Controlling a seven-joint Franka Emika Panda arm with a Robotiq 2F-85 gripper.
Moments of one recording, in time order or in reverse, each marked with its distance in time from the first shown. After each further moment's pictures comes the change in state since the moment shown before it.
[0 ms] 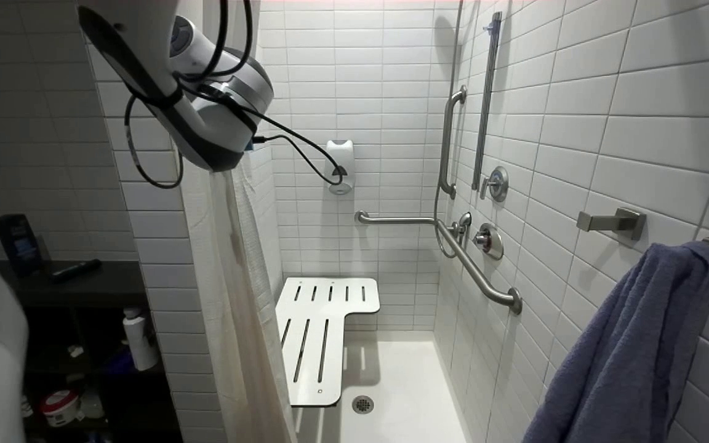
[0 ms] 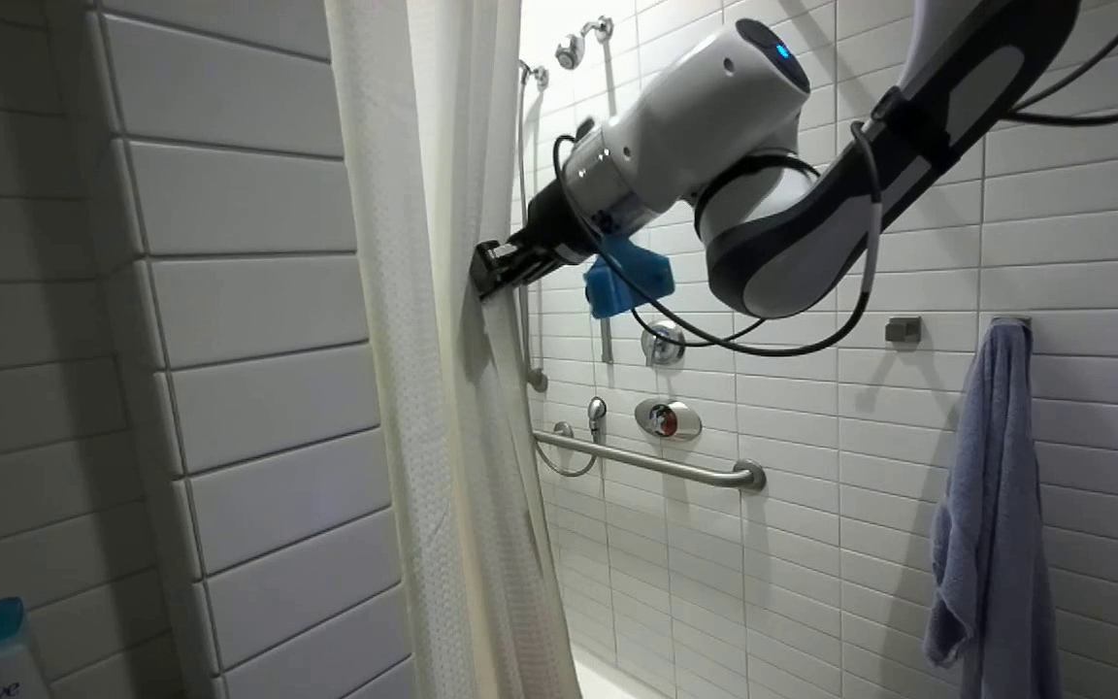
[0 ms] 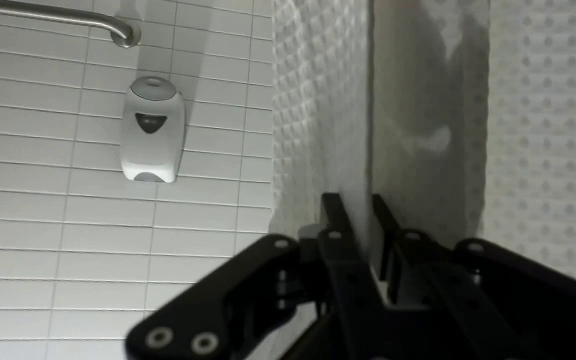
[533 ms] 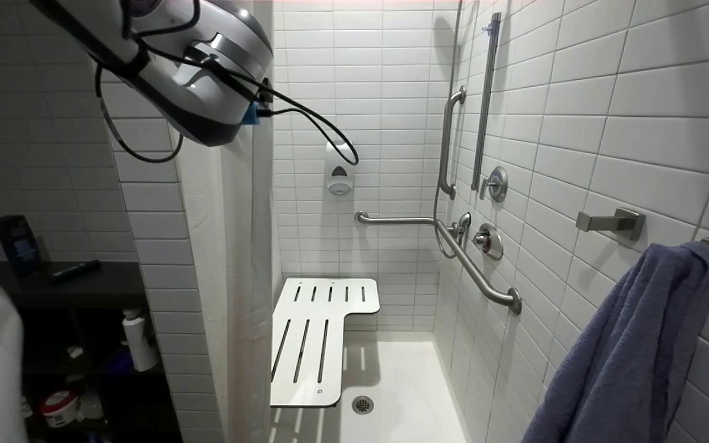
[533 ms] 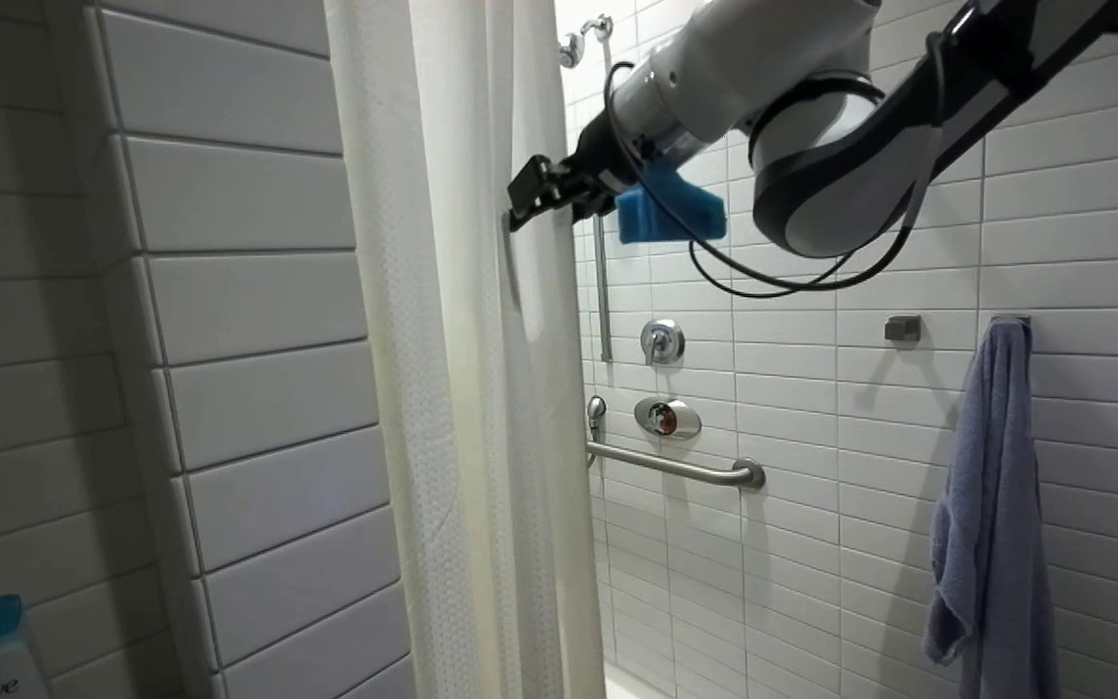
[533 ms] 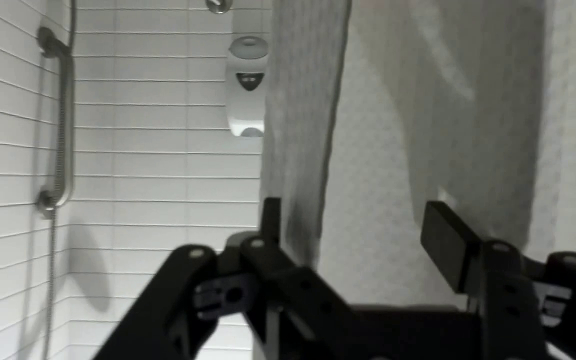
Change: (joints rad) arm 0.035 -0.224 -0.151 -0.084 0.135 -0.027 0.102
